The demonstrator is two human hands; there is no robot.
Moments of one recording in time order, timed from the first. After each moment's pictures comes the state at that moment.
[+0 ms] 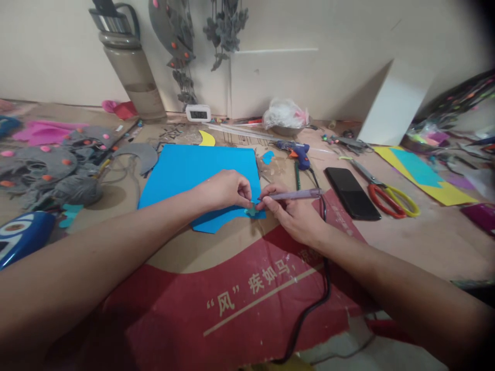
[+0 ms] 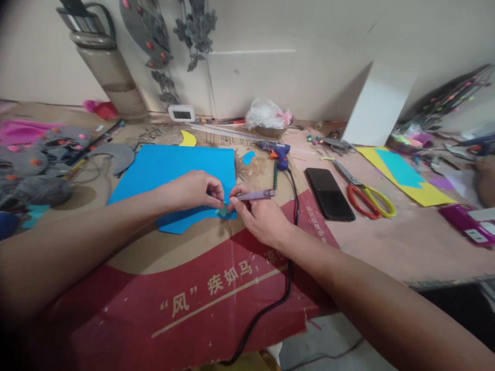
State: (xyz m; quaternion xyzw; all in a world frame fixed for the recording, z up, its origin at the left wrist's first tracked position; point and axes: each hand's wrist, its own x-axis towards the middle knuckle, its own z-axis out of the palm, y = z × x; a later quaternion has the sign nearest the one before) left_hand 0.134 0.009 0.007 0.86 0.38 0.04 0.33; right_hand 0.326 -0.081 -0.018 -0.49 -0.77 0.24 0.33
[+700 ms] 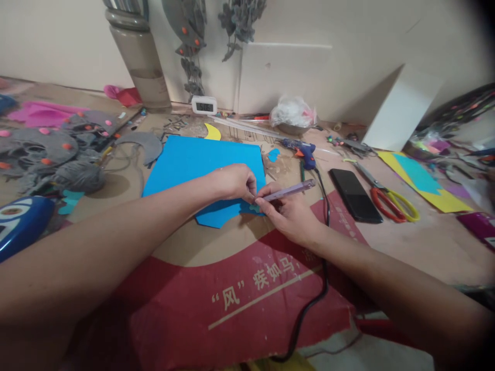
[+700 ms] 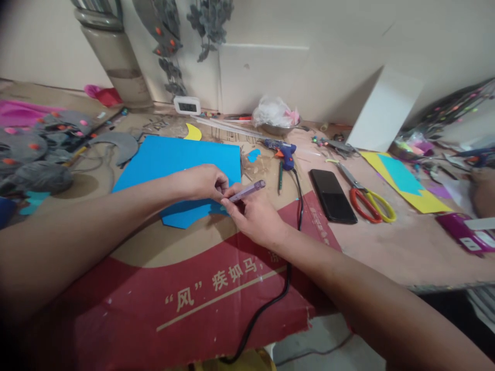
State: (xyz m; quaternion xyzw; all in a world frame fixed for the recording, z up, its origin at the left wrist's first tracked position) left_hand 0.139 0.018 0.007 0.87 0.40 -0.01 0.28; right_hand 0.304 -0.076 -0.018 -0.44 -0.81 0.18 0.35
